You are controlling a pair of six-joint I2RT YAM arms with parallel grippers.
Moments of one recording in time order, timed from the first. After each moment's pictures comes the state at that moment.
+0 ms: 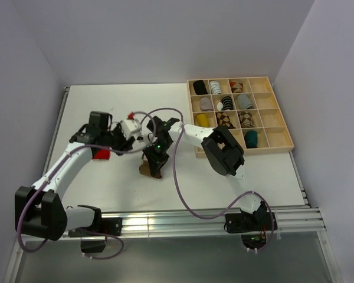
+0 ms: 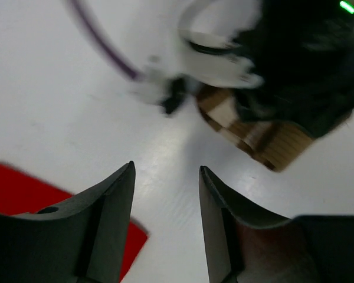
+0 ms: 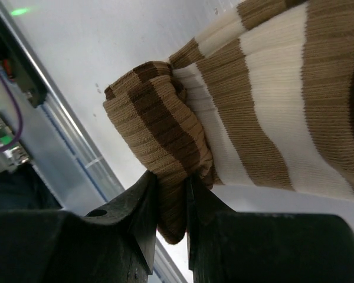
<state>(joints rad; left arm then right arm) -0.18 1.28 0.97 -0.50 0.48 0.65 0.81 2.25 1.71 -0.82 -0.66 0.06</state>
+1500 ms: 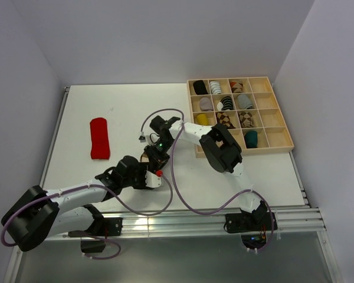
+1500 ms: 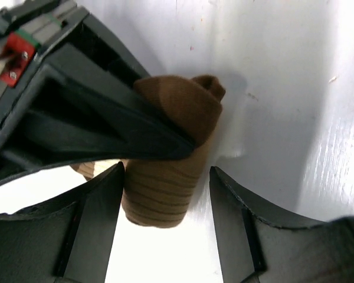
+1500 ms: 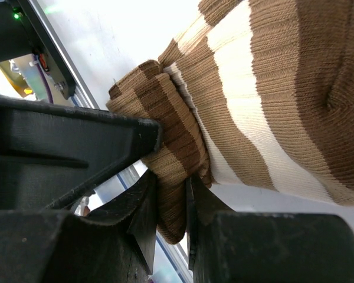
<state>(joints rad) -0.75 1.14 0.32 0.11 0.15 0.86 0.77 2.31 1.74 -0.86 -0.82 0.07</state>
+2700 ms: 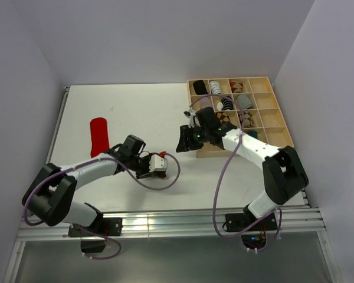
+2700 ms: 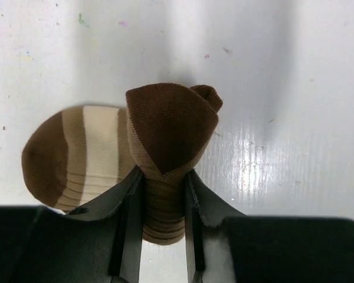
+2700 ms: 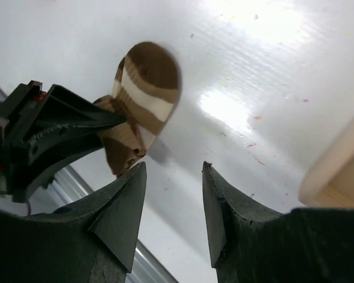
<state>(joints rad) -0.60 1.40 0.65 -0.24 0.54 0.84 0.54 1.58 1.05 -0.34 -0.46 0.36</state>
